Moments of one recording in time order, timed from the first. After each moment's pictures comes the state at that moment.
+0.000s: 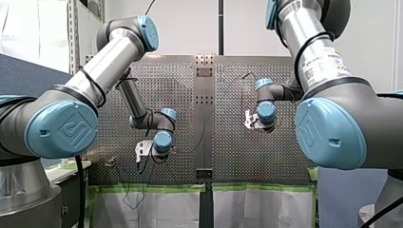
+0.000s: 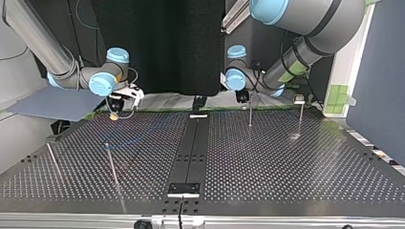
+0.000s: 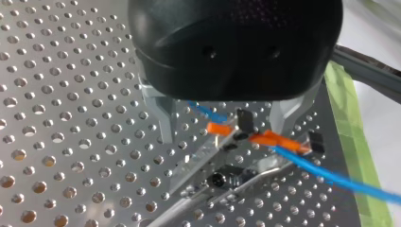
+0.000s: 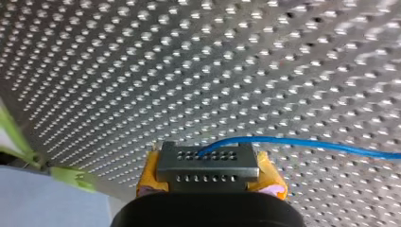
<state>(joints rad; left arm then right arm) -0.33 -2.34 -1.71 -2.66 -2.04 -1.75 1.93 -0.92 1.50 -0.27 1.86 1.51</state>
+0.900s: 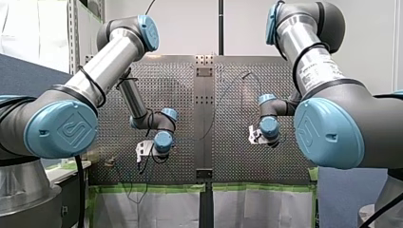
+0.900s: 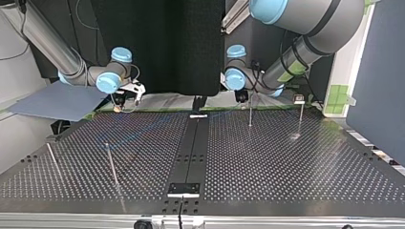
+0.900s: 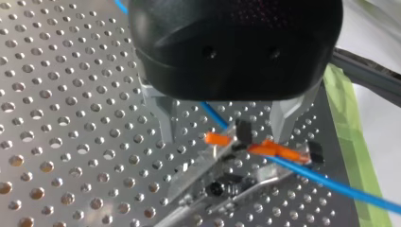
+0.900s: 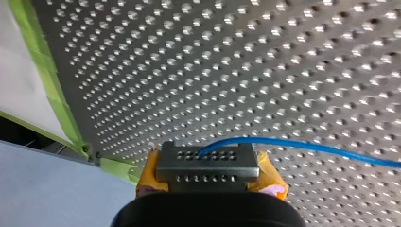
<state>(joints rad) -0.33 -2.34 -1.71 -2.66 -2.03 -1.75 1.90 -0.80 1.51 -0.31 1.86 1.49</state>
